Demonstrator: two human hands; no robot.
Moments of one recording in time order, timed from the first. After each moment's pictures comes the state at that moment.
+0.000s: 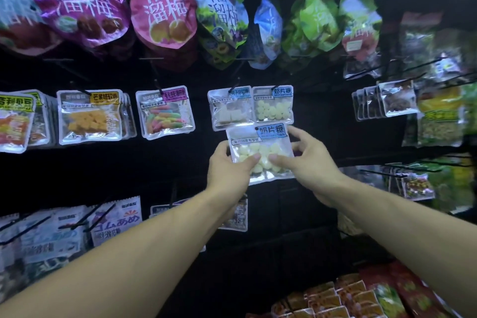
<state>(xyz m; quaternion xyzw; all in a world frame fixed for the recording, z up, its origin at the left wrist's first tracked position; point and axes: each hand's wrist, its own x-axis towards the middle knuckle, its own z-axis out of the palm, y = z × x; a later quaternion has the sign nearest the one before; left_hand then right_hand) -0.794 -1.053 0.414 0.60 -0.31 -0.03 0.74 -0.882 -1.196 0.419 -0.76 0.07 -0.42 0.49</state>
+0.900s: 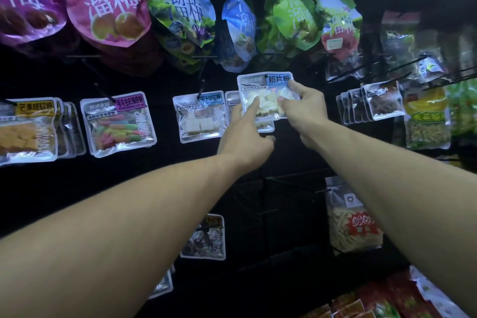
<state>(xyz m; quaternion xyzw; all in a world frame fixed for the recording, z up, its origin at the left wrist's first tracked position) -0.769 -1.158 0.481 0.75 -0.48 0.19 0.41 -0.829 -1.298 0.516 -0.66 0.11 -0.58 0.46</state>
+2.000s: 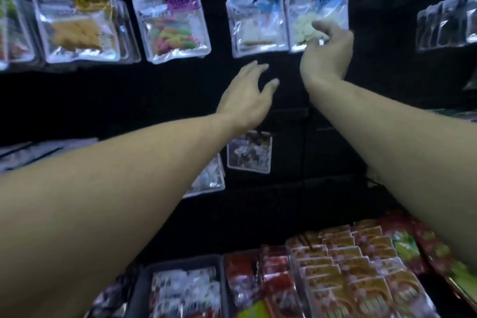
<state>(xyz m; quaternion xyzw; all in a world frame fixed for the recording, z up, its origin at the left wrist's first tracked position) -0.710 -1.074 0.405 0.79 -0.43 0.20 0.39 -0.761 -1.214 0.446 -0.63 0.19 -0.64 0.39</state>
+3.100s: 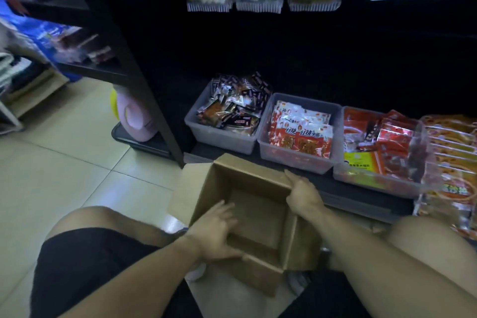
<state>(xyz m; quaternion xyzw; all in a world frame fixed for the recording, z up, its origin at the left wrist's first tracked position) -0.902 -0.610 -0.100 0.93 -0.27 -0.26 0.04 -0.856 -0.877 -0.092 -0.94 0.13 0.19 0.25</state>
